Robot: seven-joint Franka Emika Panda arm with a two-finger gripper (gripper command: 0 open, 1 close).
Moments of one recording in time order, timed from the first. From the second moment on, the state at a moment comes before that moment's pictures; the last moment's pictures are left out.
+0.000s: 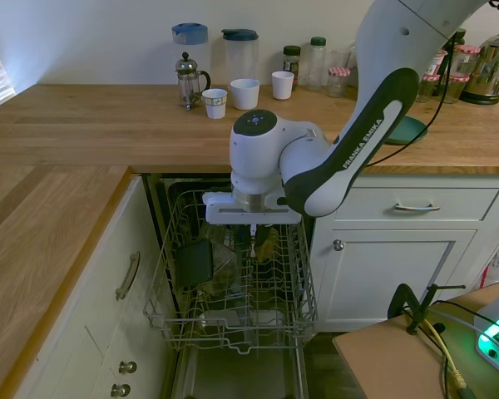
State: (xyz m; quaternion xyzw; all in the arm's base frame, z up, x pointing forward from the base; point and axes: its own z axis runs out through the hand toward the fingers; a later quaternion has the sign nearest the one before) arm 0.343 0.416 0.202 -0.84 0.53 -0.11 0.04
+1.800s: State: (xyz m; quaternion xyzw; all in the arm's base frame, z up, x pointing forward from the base) arm 0.371 0.362 0.096 -0.84 0.54 -0.08 0.03
